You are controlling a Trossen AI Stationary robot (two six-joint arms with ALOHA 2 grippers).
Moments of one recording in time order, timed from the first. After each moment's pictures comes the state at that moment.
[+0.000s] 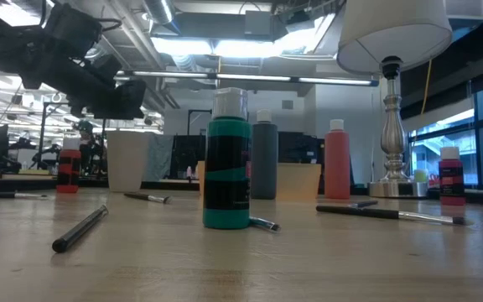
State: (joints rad) left arm 0.51 0.90 0.20 0.48 -0.64 -0.22; right arm 0.01 1.61 2.04 -0.92 0.05 -0.31
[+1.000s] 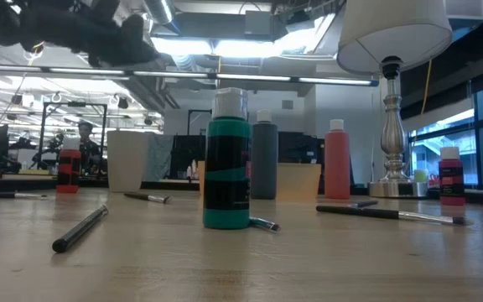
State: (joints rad) left arm 0.24 0.73 0.32 0.53 -0.63 0.10; right arm 0.03 1.60 2.04 -0.91 0.05 -0.26
